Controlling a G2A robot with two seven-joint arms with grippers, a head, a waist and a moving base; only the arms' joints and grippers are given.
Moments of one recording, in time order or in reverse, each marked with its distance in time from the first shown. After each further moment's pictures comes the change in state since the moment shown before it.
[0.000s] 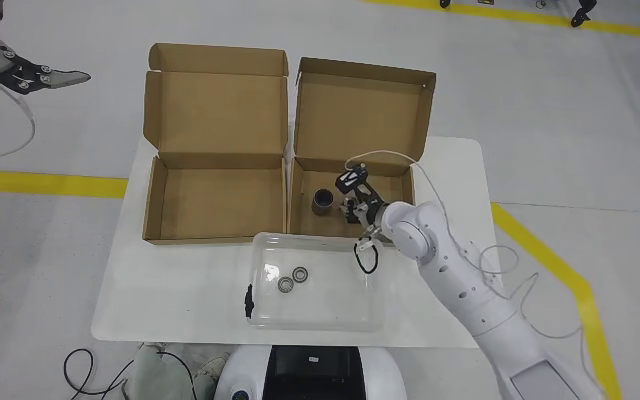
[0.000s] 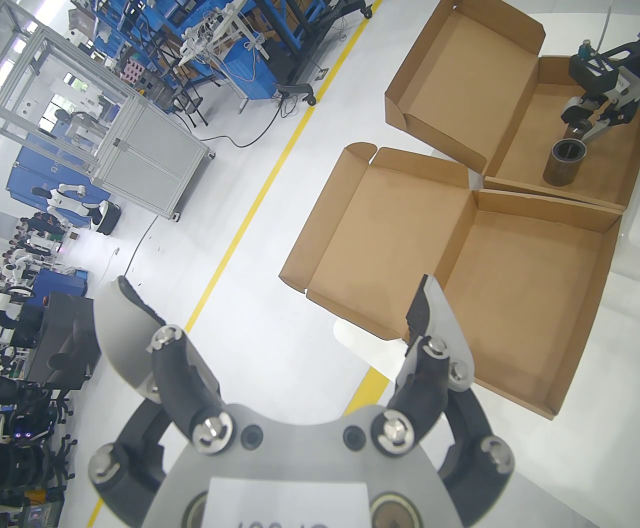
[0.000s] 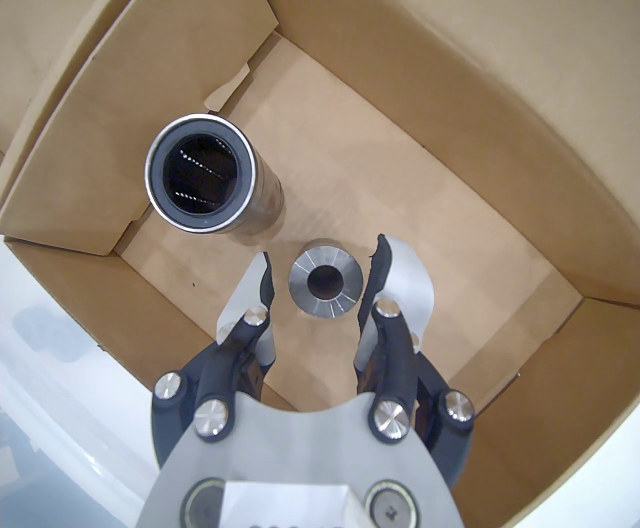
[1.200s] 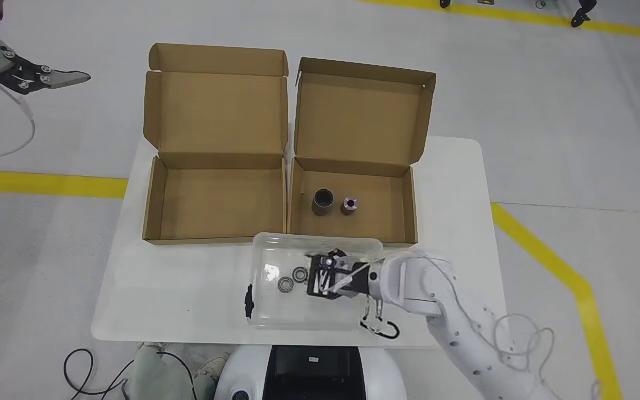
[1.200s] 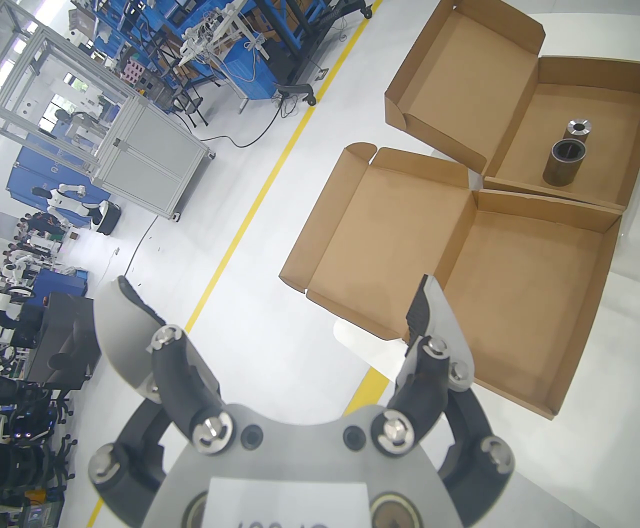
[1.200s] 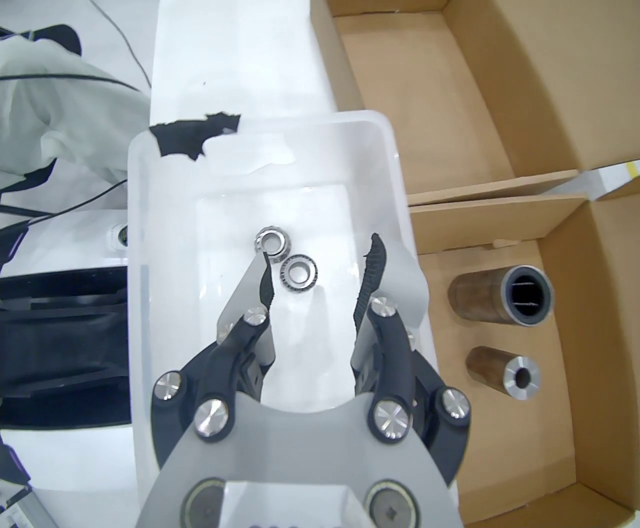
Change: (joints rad) left arm 0.000 0.000 0.000 0.000 0.000 0.000 0.000; right arm -0.325 0.100 0.041 -0.452 -0.264 -0.632 -0.187
